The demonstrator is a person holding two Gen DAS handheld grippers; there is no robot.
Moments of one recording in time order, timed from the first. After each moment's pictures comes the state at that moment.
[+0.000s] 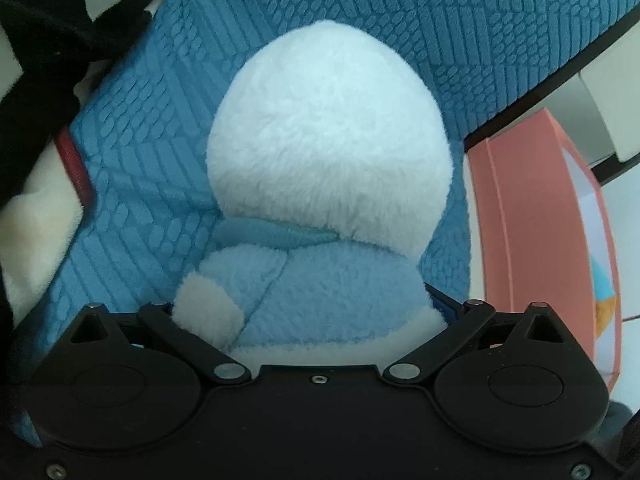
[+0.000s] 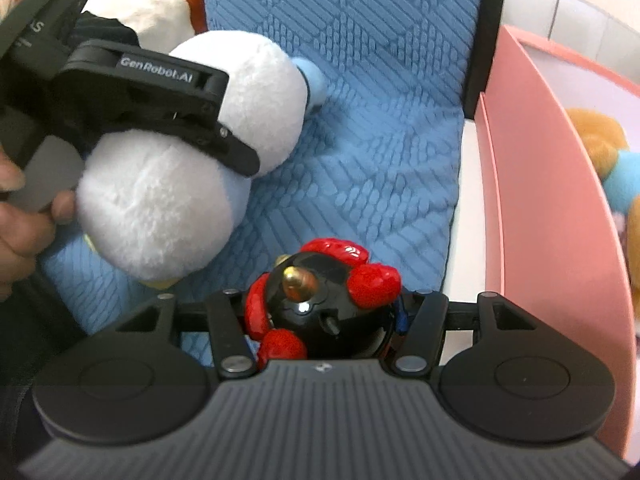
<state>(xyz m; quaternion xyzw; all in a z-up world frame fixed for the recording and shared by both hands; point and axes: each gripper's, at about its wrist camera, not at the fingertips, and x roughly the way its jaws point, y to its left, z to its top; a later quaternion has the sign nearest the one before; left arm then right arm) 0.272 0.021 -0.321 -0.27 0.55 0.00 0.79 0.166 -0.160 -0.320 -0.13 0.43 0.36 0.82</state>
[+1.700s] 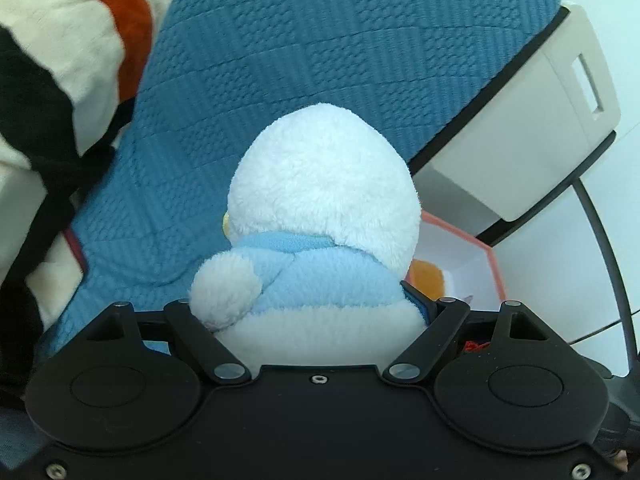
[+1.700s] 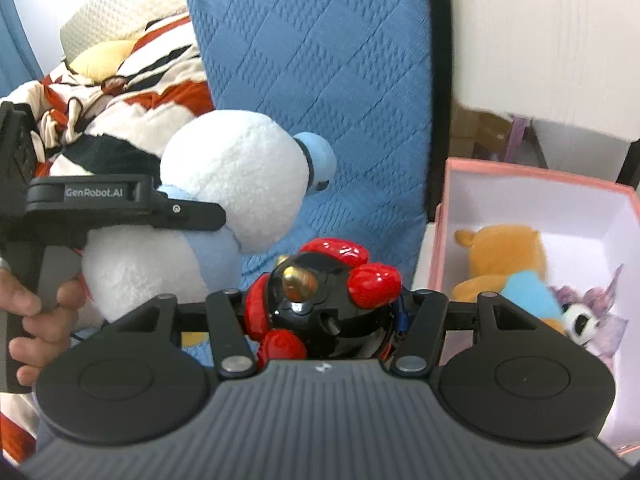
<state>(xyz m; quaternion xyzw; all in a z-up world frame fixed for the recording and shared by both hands) 0.239 -0.007 -0.158 -0.29 0.43 -0.03 0.85 0.206 -0.209 -0.156 -0.07 0.41 0.39 0.82</state>
